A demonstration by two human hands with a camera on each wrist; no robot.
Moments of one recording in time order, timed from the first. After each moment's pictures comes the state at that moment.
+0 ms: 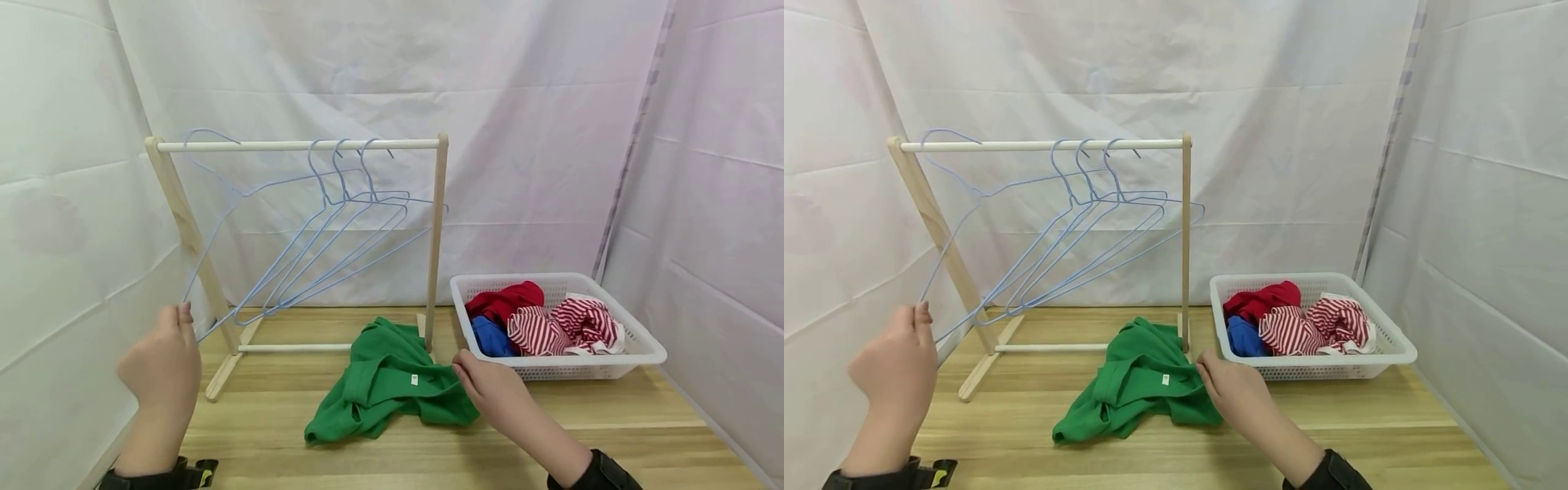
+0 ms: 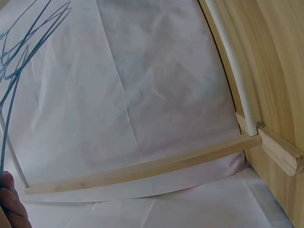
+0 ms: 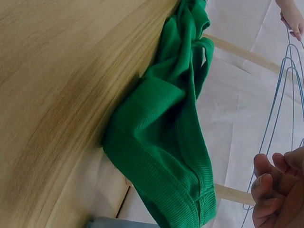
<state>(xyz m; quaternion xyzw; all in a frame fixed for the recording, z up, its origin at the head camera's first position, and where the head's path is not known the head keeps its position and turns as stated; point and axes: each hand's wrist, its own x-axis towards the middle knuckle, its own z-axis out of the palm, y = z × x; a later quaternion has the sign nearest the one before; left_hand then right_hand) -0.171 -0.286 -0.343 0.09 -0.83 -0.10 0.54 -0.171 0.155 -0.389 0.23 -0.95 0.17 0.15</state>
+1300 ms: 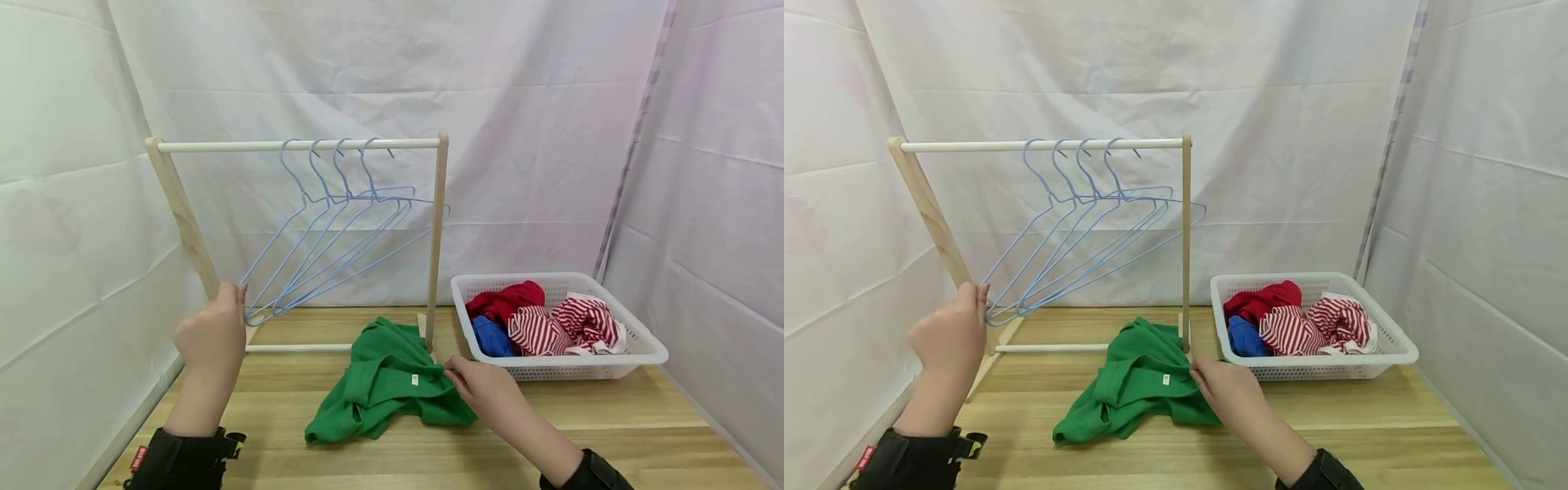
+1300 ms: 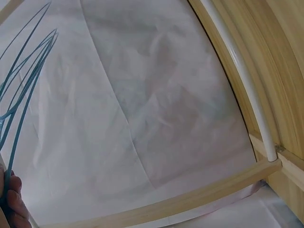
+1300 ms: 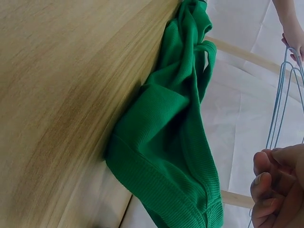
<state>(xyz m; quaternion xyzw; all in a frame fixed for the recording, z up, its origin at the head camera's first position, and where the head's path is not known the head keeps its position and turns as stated) -0.209 -0.247 -0.335 0.00 -0.81 -0.01 0.59 -0.175 0.147 -0.395 0.25 -0.94 0.18 0.15</state>
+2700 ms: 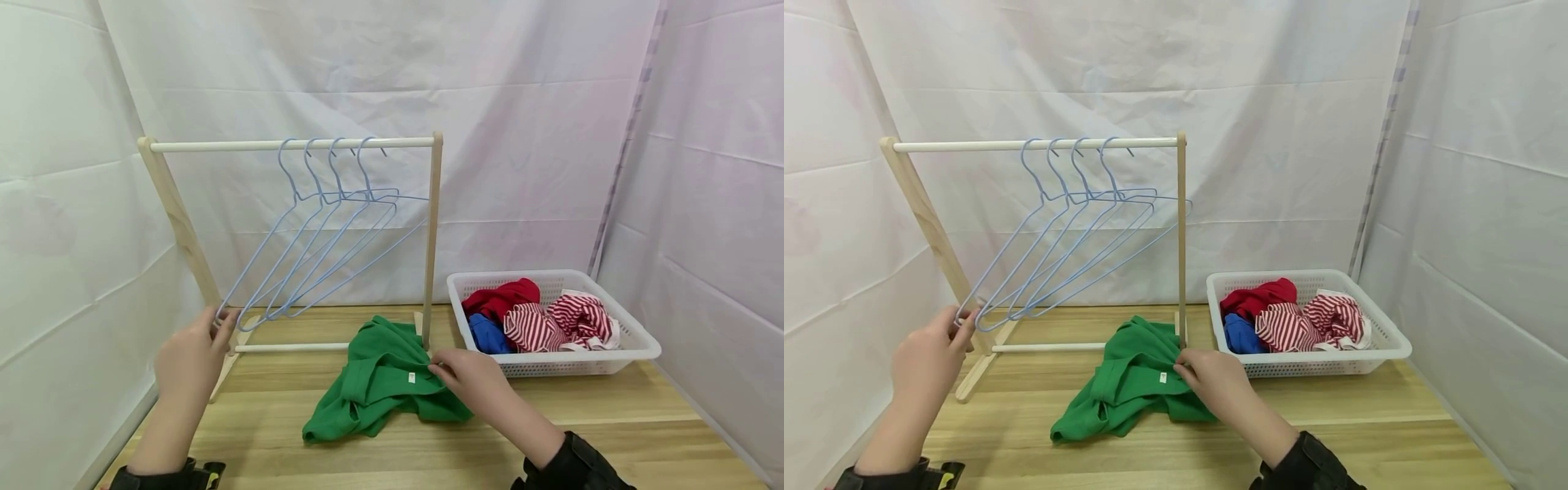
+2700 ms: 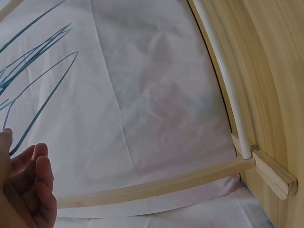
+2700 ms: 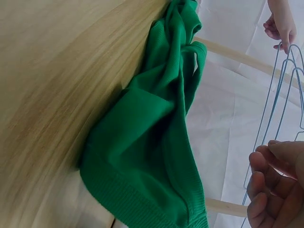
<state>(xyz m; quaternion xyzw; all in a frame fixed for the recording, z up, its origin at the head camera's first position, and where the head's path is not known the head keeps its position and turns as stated) -0.179 -0.274 -0.348 -0.04 -0.89 -0.14 0.43 -0.185 0.134 -0.389 0.27 -0.93 0.19 0.18</state>
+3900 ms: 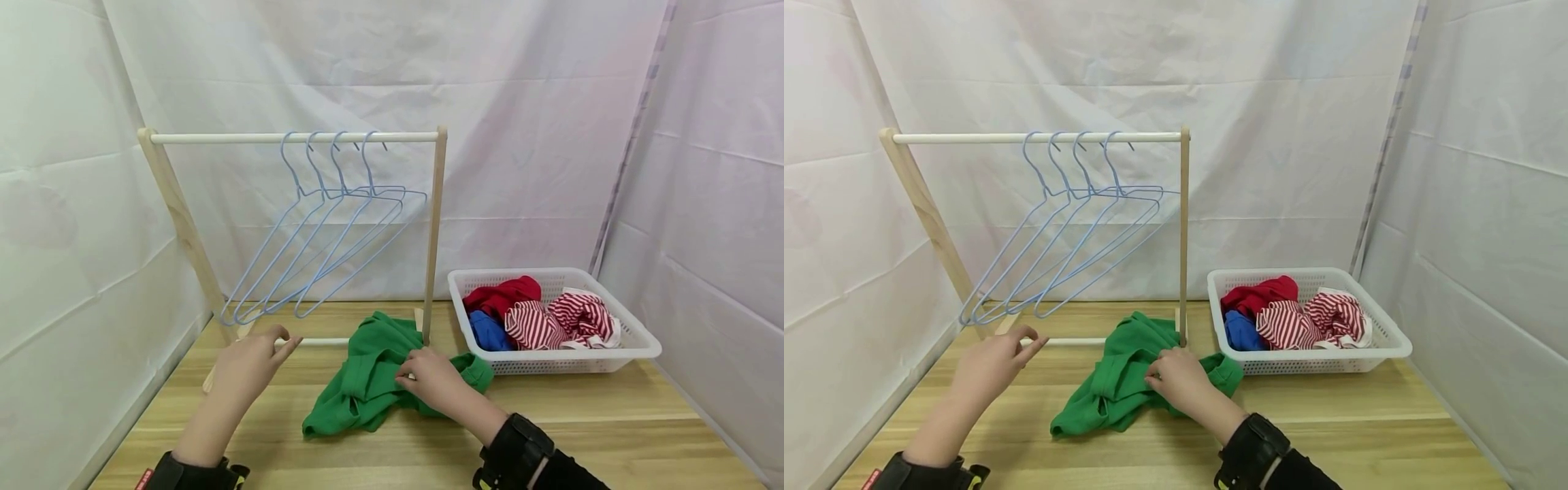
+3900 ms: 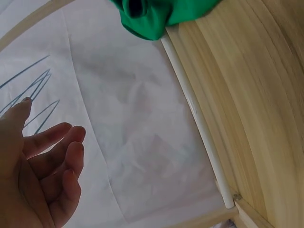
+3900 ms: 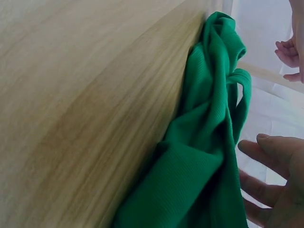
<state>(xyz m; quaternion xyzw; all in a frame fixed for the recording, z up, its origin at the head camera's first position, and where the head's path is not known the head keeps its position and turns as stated) -0.190 -0.230 -0.374 -0.08 -0.98 -0.13 0.15 -0.213 0.087 -0.422 0.31 -0.94 0.14 0.05</state>
